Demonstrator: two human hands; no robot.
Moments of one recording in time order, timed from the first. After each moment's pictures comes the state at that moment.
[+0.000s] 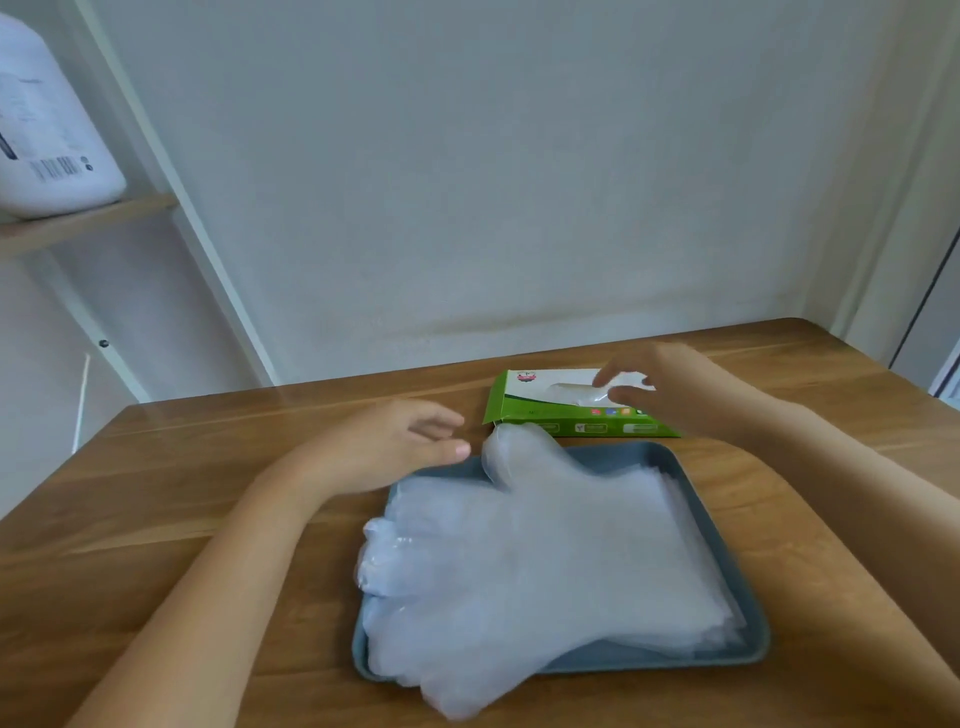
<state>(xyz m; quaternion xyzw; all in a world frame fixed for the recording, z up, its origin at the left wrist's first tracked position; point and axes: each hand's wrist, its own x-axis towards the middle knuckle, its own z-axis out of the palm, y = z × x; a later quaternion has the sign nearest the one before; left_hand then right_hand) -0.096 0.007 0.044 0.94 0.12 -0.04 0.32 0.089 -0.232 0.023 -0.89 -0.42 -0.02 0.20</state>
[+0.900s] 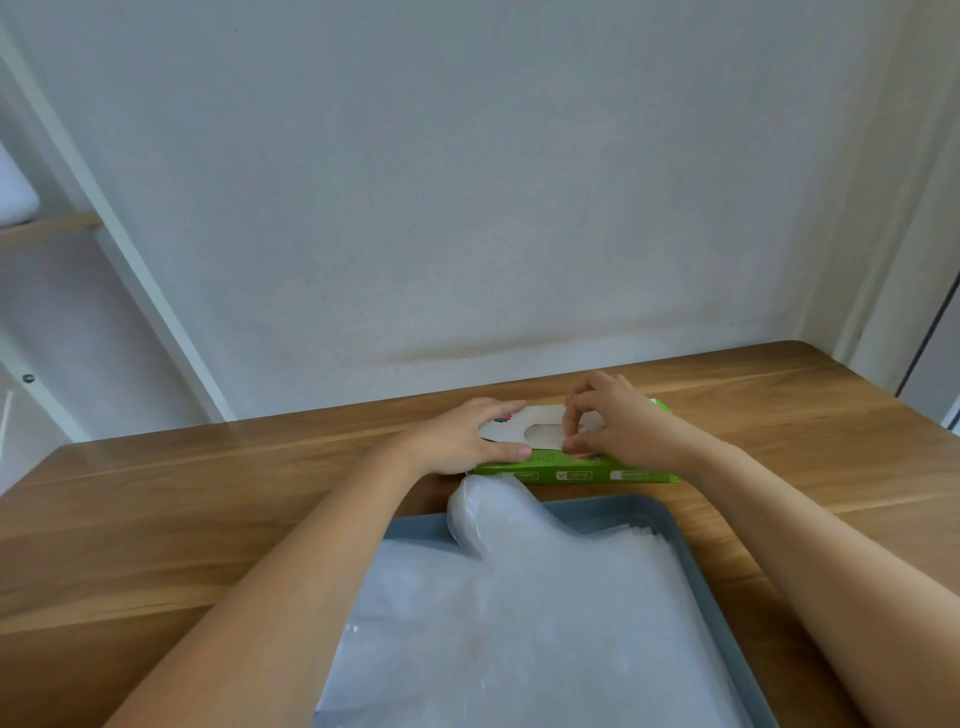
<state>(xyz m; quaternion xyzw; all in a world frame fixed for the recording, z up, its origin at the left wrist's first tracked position) 0.047 0.002 -0.006 0.95 0.06 -0.08 0.29 0.140 -0.192 -0.013 -0.86 -0.42 0.07 0.28</state>
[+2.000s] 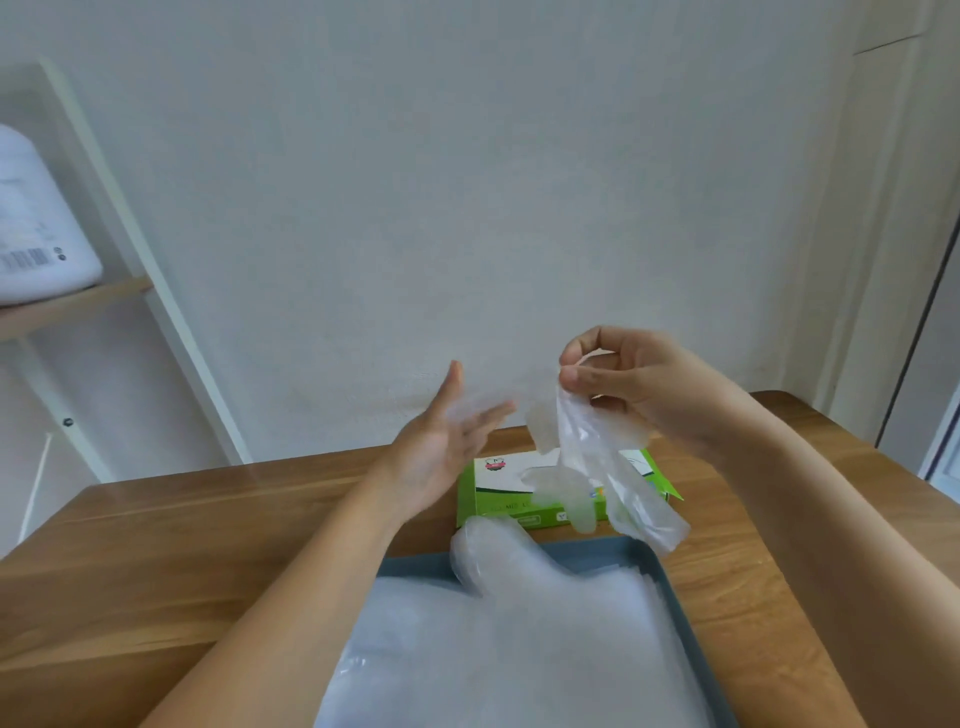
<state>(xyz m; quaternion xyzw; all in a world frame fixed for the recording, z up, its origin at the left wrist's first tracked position) 0.009 -0.018 0.037 0.68 0.04 0.06 0.73 0.095 -0.220 0.089 -0.62 -0.37 0.20 0.67</state>
